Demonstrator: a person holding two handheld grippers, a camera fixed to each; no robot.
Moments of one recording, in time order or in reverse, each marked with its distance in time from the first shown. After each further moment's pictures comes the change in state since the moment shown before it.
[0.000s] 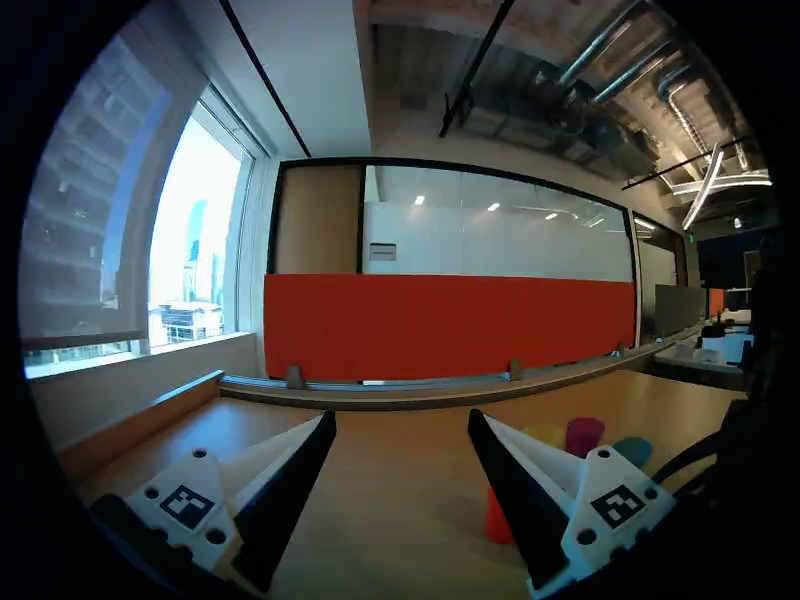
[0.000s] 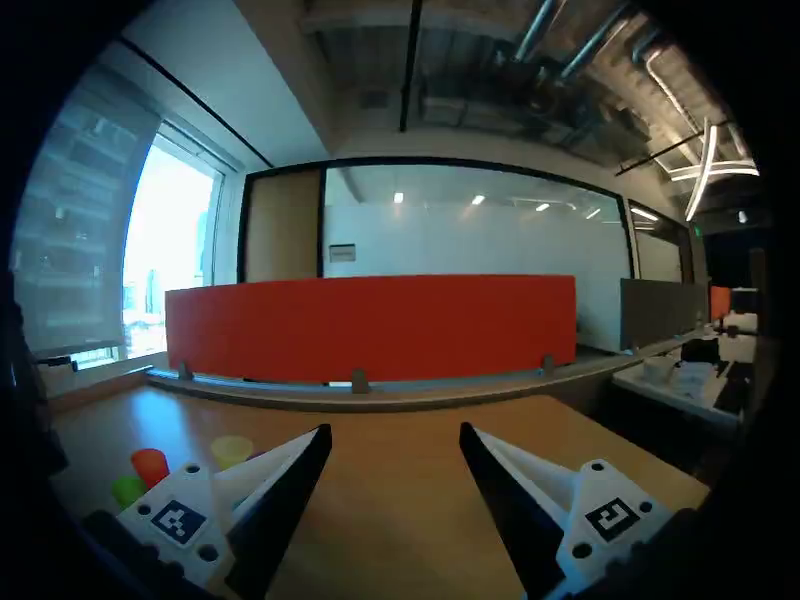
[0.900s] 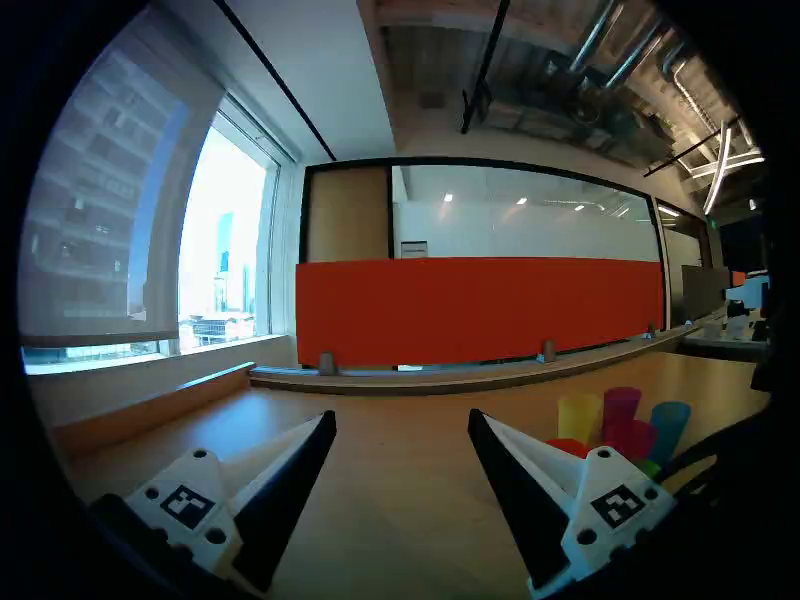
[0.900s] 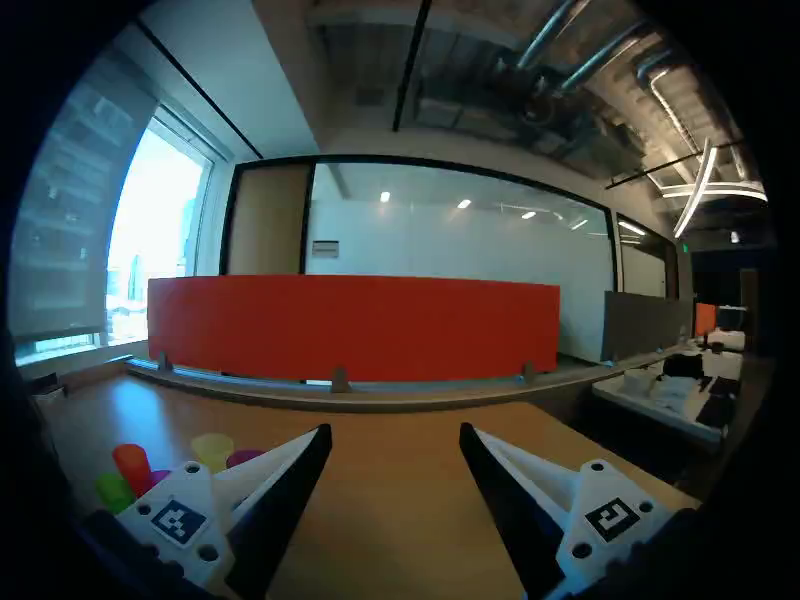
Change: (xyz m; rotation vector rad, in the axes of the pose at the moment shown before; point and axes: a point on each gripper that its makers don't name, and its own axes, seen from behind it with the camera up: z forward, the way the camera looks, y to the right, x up) left arm -0.055 -0.016 -0.005 0.118 0.009 0.032; right arm 0.003 0.006 0.006 -0.083 -0.005 -0.053
